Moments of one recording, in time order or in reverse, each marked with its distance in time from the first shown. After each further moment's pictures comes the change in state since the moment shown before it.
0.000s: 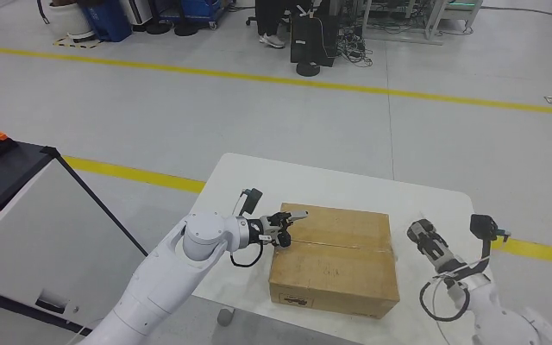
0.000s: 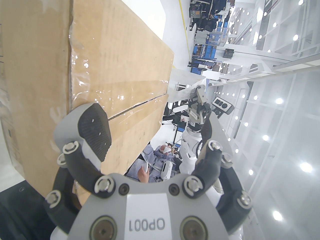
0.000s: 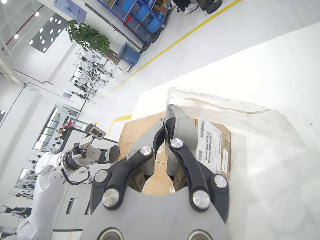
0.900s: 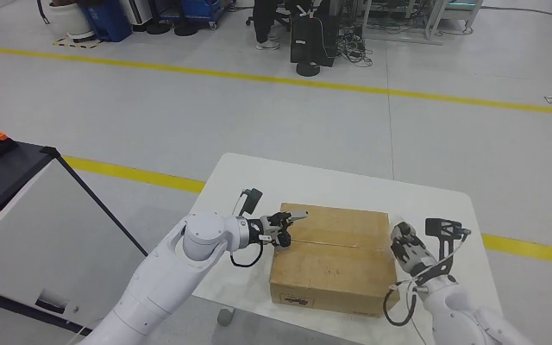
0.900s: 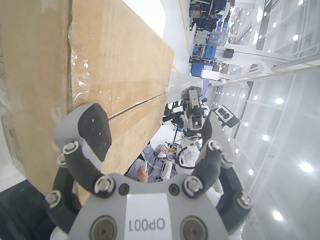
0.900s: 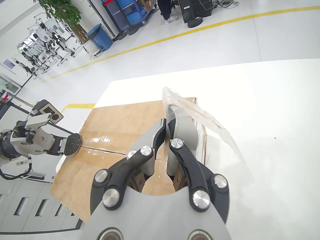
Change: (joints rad) left arm 0.000 0.000 0.000 0.000 0.000 0.000 0.000; right arm 0.185 -0.077 -0.259 -0.044 -0.443 0.273 0.082
